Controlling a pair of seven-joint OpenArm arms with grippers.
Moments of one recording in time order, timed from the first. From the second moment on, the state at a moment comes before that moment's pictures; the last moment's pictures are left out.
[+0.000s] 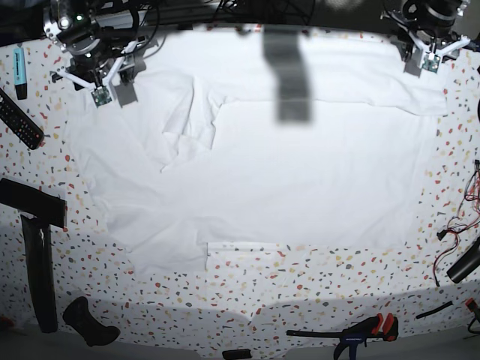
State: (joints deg) left arm 45.3 -21.6 -8.3 106.0 -3.4 -6.0 22.9; right arm -36.0 20.7 10.2 111.5 3.0 13.1 -36.9
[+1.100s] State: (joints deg) left arm 6.7 -21.4 -8.3 112.0 -8.8 -9.9 27.4; right arm -17.3 20.6 10.1 122.3 9.1 13.1 -52.6
